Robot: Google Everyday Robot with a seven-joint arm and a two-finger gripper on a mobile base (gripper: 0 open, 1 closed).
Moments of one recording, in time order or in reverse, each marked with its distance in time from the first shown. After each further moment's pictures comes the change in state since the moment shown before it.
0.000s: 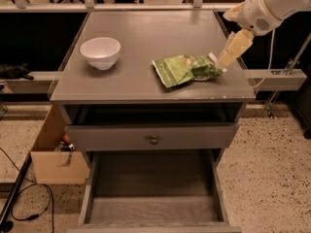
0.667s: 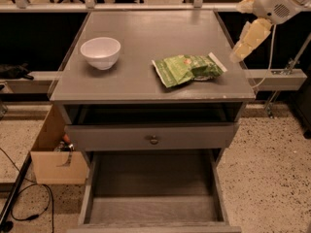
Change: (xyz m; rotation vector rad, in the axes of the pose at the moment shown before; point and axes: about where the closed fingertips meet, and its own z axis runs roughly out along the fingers) arm 0.005 0.000 -0.041 -0.009 0.065 0.001
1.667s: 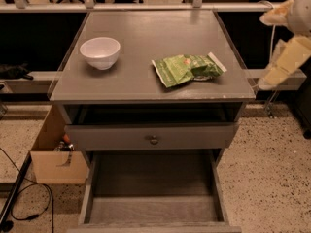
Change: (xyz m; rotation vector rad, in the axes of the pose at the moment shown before) arm 0.016 0.098 -0.069 -0.005 0.072 -0.010
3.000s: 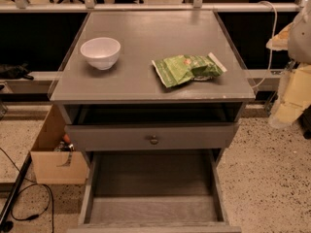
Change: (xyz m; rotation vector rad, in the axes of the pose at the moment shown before) arm 0.005 0.085 -0.022 -0.059 0.268 0.016
